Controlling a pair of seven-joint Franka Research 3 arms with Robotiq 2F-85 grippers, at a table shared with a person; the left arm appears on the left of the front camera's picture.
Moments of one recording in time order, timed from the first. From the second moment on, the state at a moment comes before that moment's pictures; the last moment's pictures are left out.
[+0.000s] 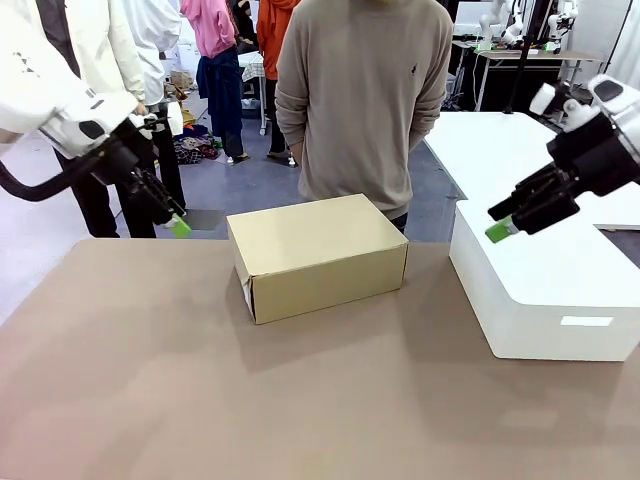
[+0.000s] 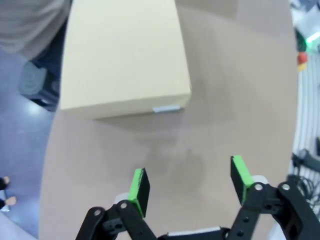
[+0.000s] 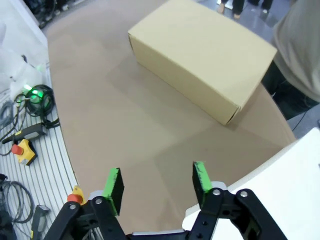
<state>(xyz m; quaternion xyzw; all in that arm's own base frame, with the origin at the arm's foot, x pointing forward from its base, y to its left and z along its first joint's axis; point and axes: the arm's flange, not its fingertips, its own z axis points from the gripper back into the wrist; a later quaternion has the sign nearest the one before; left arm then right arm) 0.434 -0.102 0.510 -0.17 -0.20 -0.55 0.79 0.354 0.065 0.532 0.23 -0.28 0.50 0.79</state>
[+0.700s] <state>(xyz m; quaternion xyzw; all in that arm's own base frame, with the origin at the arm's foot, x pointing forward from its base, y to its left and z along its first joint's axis) 0.358 -0.069 0.522 -0.09 -0.15 -0.59 0.79 0.439 0.174 0.605 0.14 -0.25 0.52 0.80</state>
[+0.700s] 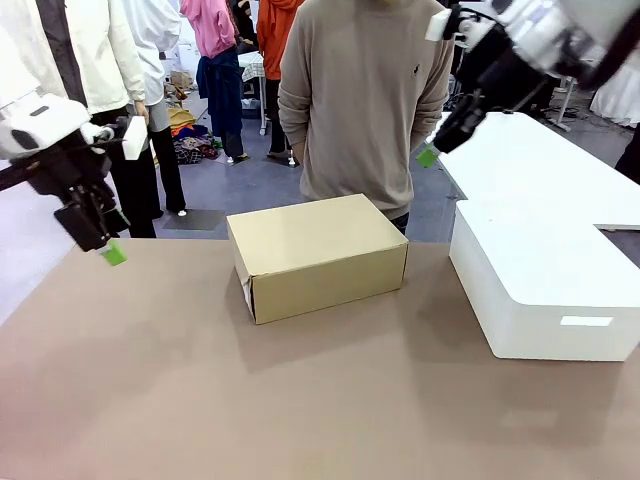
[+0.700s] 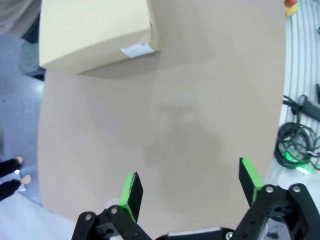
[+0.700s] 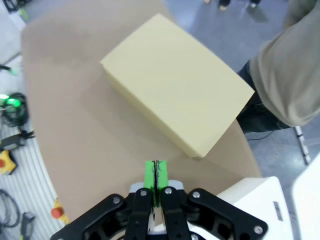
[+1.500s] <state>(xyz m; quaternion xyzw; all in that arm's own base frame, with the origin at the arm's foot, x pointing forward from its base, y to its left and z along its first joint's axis) 0.328 -0.067 0.506 -0.05 -0.14 -0.58 0.80 0.480 0.222 0.587 0.11 -0.24 0.49 0.83</state>
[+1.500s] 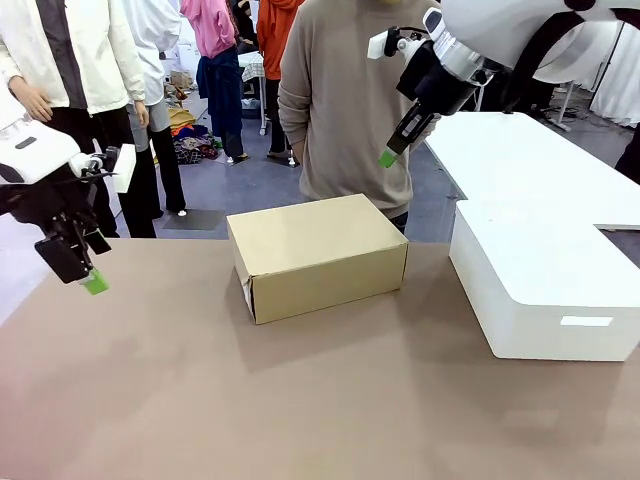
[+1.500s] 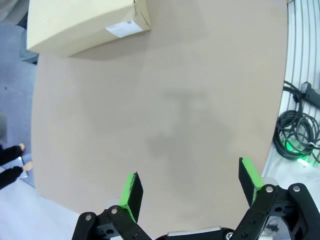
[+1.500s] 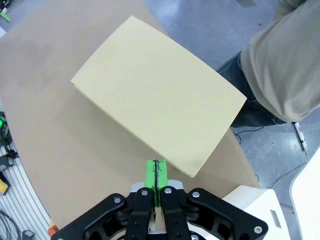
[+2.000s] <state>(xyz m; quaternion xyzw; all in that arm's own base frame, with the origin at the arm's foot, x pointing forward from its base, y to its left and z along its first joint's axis) 0.328 -0.067 0.506 -0.05 -0.13 -0.59 0.80 0.481 0.224 0.587 0.12 -0.24 0.48 0.83</state>
